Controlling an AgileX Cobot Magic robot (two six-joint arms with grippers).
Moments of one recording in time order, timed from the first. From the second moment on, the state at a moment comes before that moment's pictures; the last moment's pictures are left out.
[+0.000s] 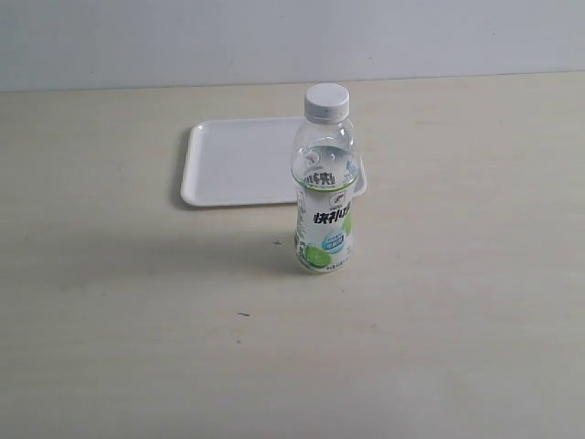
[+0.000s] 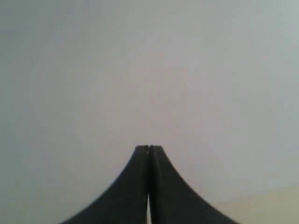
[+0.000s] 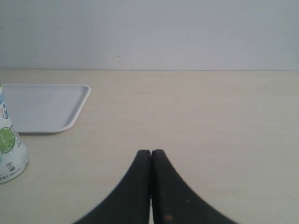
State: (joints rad) left arm -0.07 1.09 -0.41 0.42 -0.85 -0.35; right arm -0.08 0.01 0.00 0.08 0.32 -0.07
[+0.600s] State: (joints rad) left arm -0.07 2.01 -0.72 1.16 -1.20 -0.32; right arm -0.08 0.01 0.00 0.08 0.32 -0.07
